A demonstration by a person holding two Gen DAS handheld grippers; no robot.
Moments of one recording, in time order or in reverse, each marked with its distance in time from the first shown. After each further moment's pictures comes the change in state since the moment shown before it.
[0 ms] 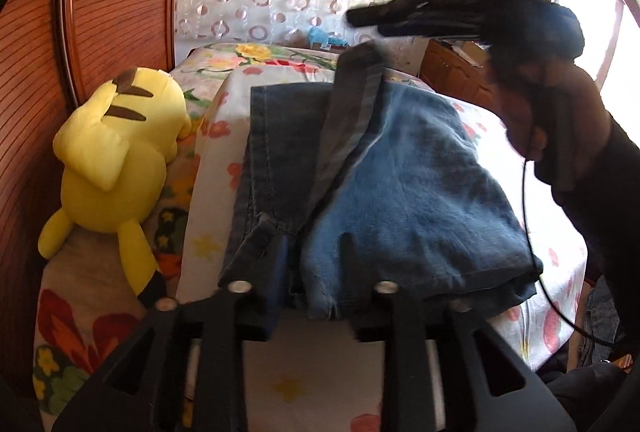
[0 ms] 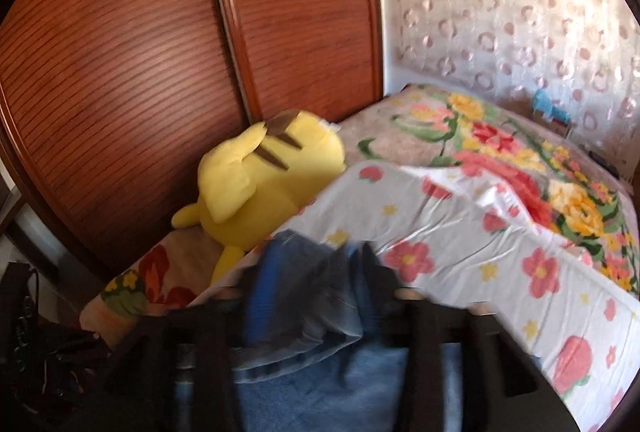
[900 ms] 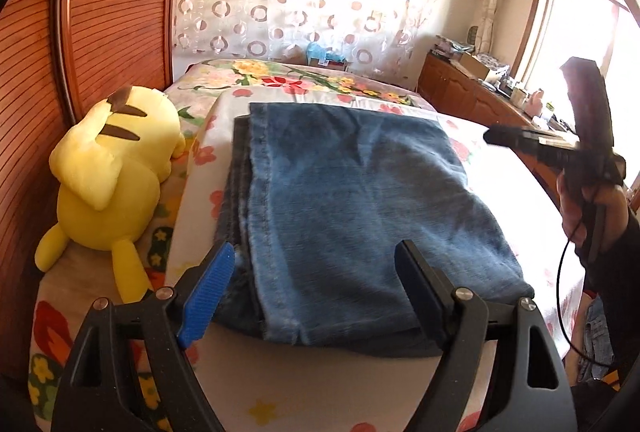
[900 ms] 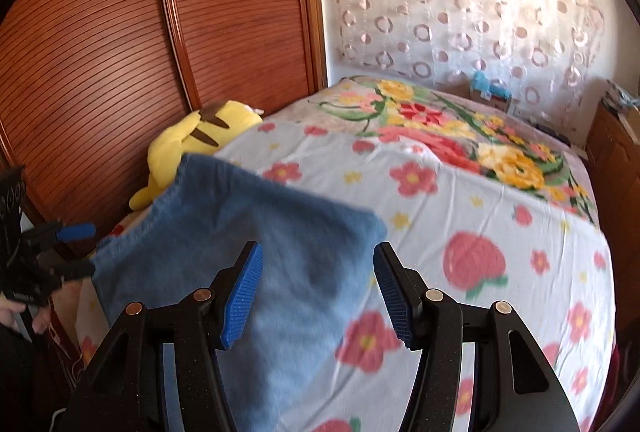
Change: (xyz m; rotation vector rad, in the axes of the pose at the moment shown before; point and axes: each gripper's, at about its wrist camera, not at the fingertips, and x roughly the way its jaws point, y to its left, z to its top) left arm -0.001 -0.024 0.015 0.016 -0.058 0.000; right arm -0.112 -0.044 -0.118 0.089 -0.006 -0.143
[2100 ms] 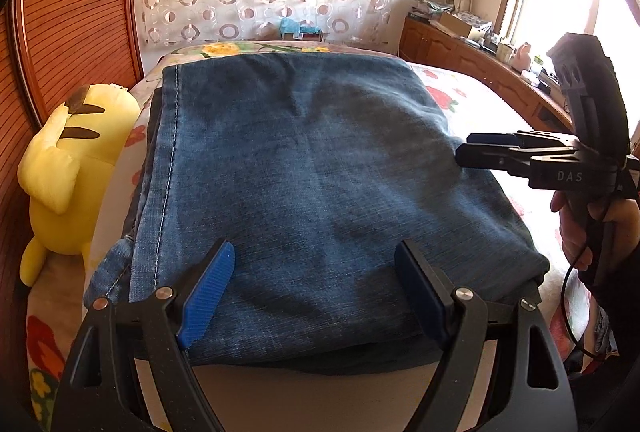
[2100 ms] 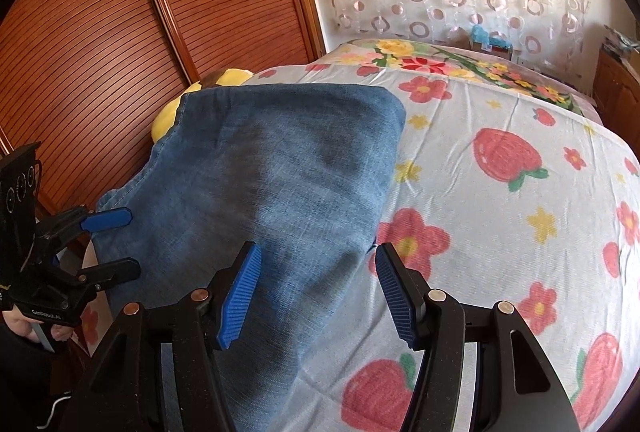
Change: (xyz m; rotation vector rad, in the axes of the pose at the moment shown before) left arm 0.043 -0.051 -0.021 0.104 0.090 -0.008; right arm 0.031 -0.002 -0.048 0.125 0.074 0.054
